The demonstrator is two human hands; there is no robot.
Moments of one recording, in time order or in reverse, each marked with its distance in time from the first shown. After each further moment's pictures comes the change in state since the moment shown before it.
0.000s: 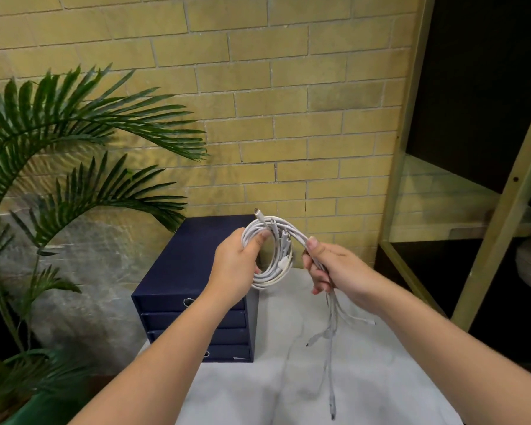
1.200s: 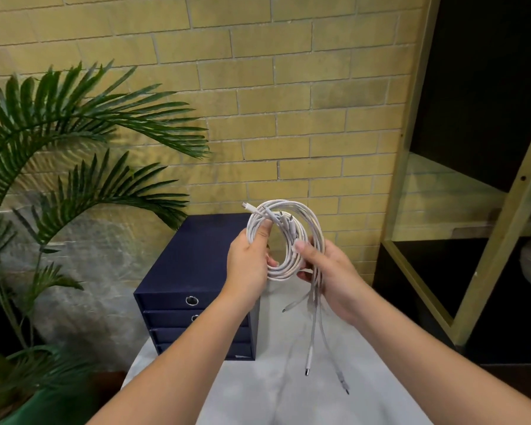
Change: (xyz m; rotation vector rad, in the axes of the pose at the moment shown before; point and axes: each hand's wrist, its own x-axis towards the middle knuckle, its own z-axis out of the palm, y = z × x) left_hand -0.005 0.010 0.020 -0.296 0.083 -0.129; right_hand 0.004 0.008 0.029 0.371 0.182 -0.040
